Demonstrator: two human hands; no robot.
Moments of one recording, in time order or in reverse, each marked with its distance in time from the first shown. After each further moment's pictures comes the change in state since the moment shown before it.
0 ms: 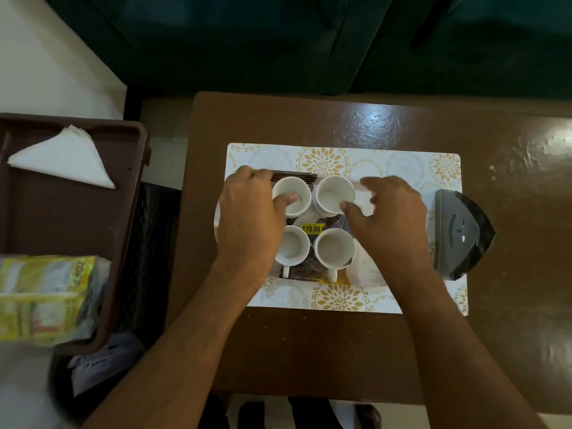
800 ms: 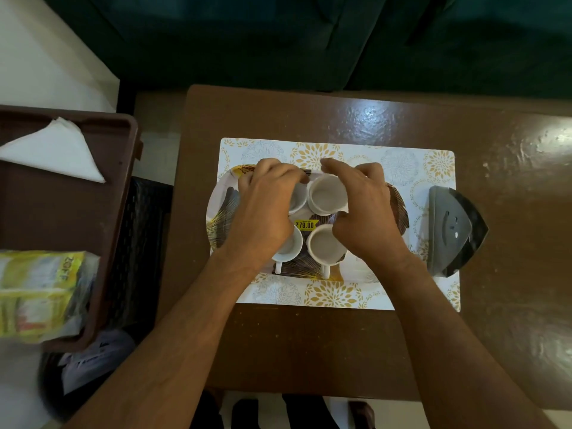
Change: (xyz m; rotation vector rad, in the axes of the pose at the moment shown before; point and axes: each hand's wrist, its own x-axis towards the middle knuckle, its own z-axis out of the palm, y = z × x) left_hand 0.003 0.010 0.010 -0.022 -0.264 0.256; right_hand 0.000 -0.010 0.008 0.132 -0.135 -0.191
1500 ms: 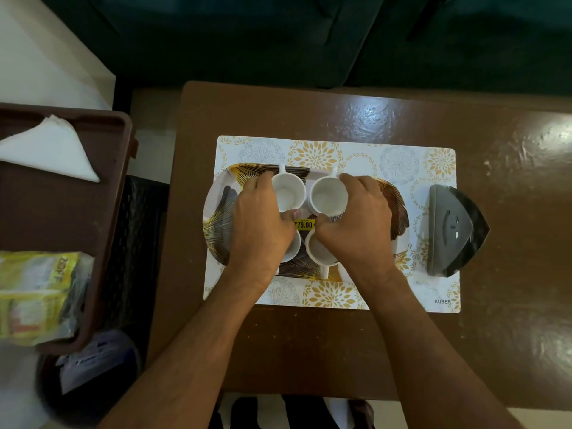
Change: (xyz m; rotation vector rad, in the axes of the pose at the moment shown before) left_hand -0.011 0.005 0.021 -0.158 0.112 -0.375; right_hand -0.010 -0.004 0.016 -0.008 0.096 0.208
